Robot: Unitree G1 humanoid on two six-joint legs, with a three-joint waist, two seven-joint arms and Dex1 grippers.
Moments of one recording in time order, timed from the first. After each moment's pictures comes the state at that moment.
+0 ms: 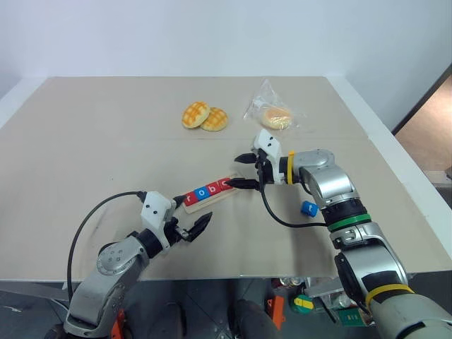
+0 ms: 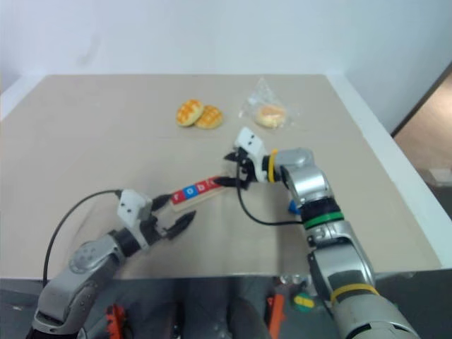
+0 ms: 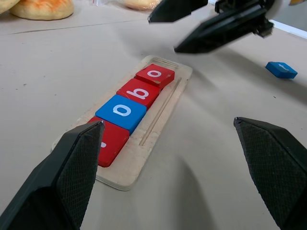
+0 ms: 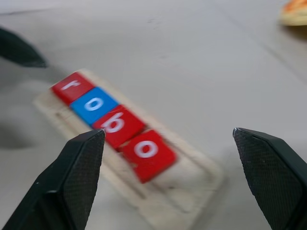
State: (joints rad) left arm 0.02 0.33 -0.08 -0.50 -0.40 0.48 -0.45; right arm -0.90 -0.40 0.15 0.51 0.08 0.35 1.08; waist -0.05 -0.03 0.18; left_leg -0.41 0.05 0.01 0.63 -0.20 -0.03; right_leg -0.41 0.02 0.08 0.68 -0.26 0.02
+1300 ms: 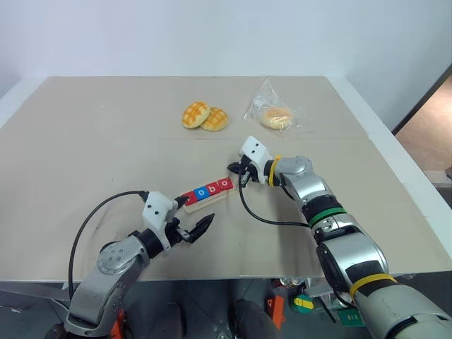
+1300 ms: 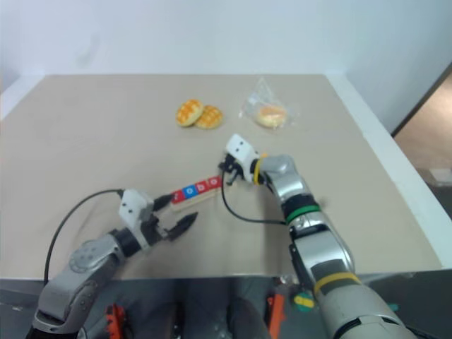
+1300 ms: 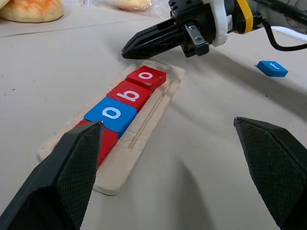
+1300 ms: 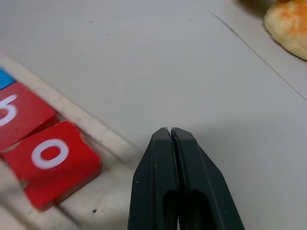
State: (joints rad) left arm 0.02 0.33 -0.08 -0.50 -0.39 0.48 -0.48; right arm -0.99 -0.29 0.20 0.89 -0.08 0.02 0.90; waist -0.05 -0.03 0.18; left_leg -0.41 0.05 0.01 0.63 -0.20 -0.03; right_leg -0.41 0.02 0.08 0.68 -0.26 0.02
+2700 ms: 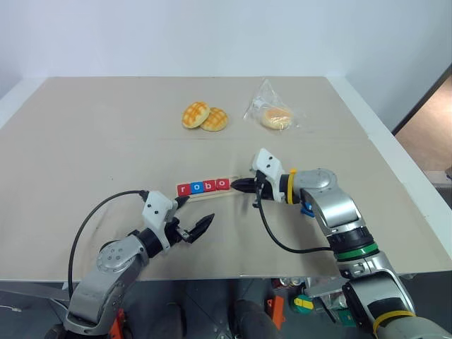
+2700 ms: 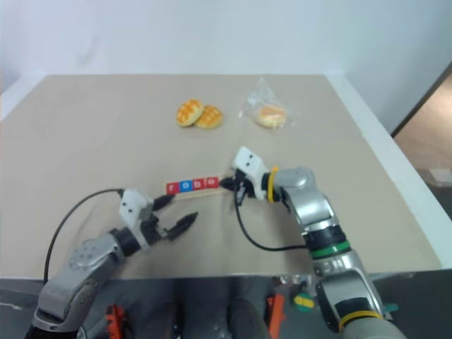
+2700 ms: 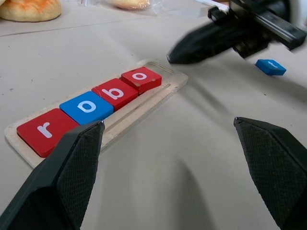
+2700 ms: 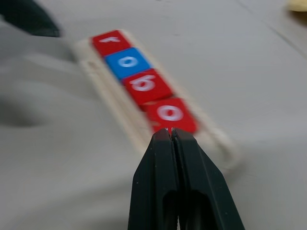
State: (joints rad) left arm 0.00 0.34 -0.08 -0.49 -0.40 0.48 -0.49; right arm -0.66 -0.42 0.20 0.10 0.05 0.48 1.03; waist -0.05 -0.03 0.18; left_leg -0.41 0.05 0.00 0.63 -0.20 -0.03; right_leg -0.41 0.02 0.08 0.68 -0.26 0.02
